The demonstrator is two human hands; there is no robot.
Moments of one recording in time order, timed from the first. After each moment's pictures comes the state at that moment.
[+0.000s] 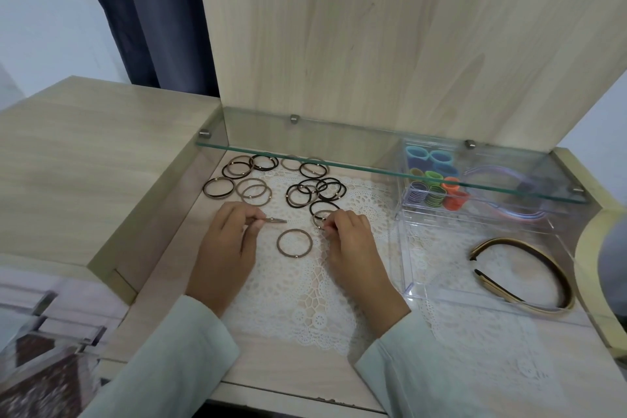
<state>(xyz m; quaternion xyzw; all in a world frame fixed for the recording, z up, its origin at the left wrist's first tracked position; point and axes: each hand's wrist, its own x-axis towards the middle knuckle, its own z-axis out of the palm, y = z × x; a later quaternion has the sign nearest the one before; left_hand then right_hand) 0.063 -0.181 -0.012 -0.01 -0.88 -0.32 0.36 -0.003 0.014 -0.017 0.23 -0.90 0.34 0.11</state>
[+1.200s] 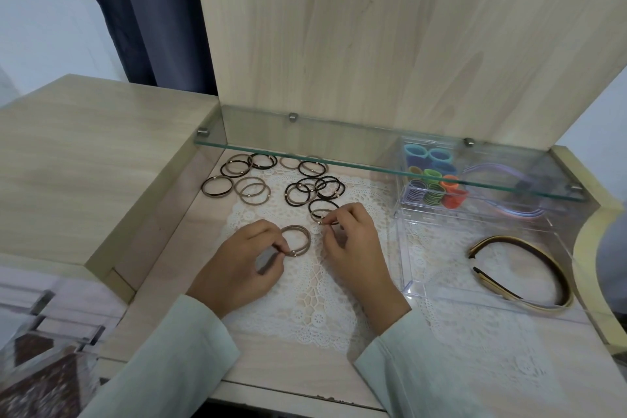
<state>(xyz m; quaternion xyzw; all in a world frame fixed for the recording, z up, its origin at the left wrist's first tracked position) 0.070 -0.176 -0.013 -0.14 -0.92 -0.32 0.20 -0.002 0.018 -0.012 0.23 -0.86 0.43 0.16</state>
